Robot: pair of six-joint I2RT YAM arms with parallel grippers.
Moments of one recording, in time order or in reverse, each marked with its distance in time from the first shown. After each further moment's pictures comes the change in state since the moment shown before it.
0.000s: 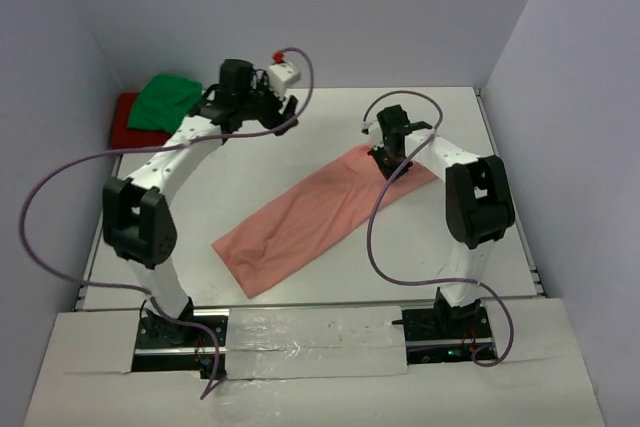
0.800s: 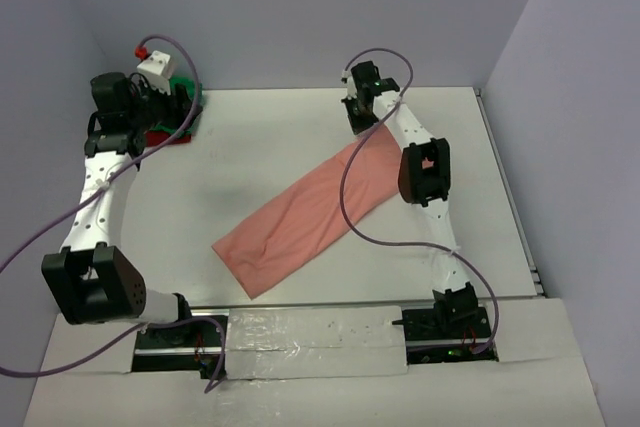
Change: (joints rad) left arm 0.519 -0.409 -0.339 0.161 0.110 -0.174; right arm 0.016 0.697 1.051 -0.258 -0.072 0.208
